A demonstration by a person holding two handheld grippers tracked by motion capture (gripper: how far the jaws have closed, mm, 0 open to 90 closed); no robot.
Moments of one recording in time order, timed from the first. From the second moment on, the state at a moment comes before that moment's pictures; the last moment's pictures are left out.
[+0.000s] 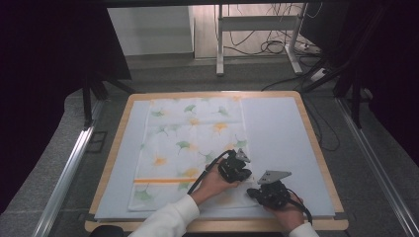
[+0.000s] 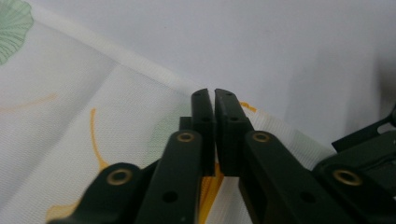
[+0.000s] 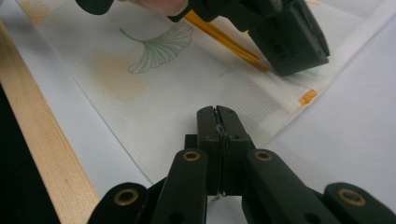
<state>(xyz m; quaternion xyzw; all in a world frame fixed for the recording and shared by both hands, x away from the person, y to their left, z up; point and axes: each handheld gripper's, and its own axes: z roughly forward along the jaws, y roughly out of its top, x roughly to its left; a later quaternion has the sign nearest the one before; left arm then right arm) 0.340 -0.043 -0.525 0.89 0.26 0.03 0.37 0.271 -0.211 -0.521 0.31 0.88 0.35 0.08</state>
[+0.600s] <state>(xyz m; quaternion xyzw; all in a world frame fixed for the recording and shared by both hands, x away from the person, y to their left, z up) 0.337 -0.042 -0.525 0.89 0.26 0.05 0.37 0.301 -0.214 -0.520 0.37 0.86 0.35 0.09</state>
